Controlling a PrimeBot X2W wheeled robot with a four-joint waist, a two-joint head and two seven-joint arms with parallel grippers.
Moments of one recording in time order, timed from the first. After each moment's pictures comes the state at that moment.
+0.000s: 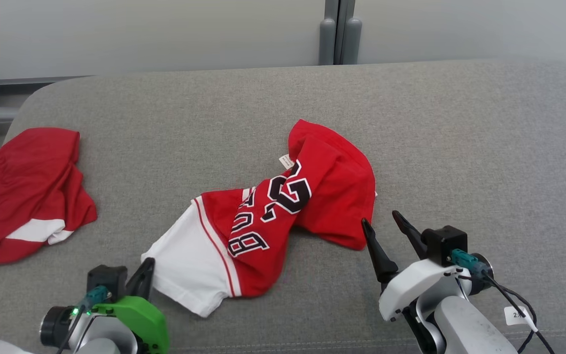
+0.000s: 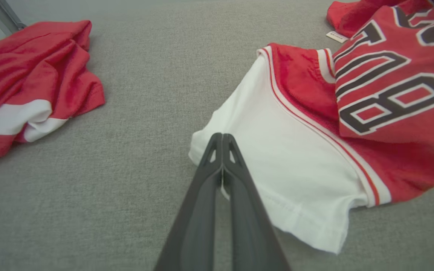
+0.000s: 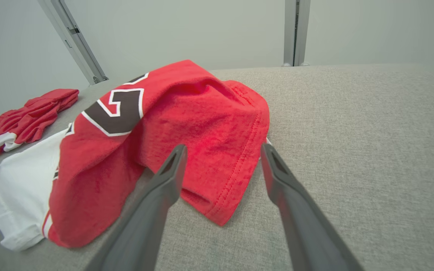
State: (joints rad) left arm -0.33 0.41 -0.76 0.59 -0.76 0.14 -0.23; right arm -0.29 -0.05 0.31 0.55 0.29 0.13 -0.26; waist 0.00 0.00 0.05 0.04
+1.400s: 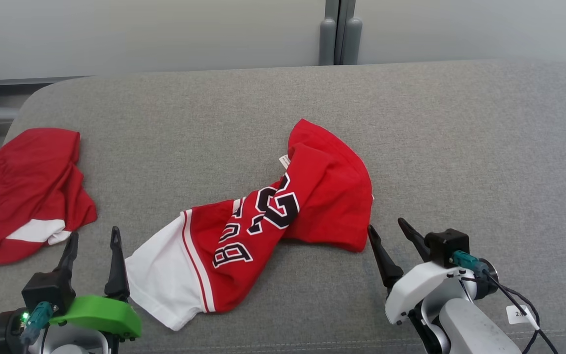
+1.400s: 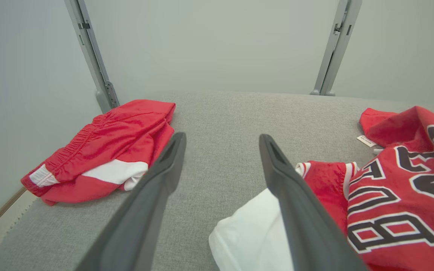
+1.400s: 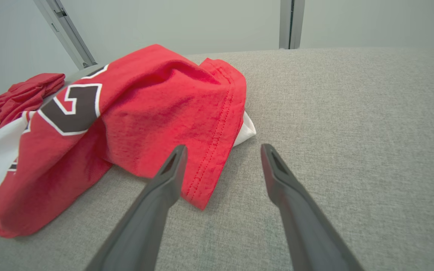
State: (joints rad) left arm -0.12 0.40 -0.39 0.25 -0.59 0.25 -0.26; right arm -0.31 -0.07 0.32 0.63 0.30 0.13 -0.26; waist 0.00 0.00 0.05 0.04
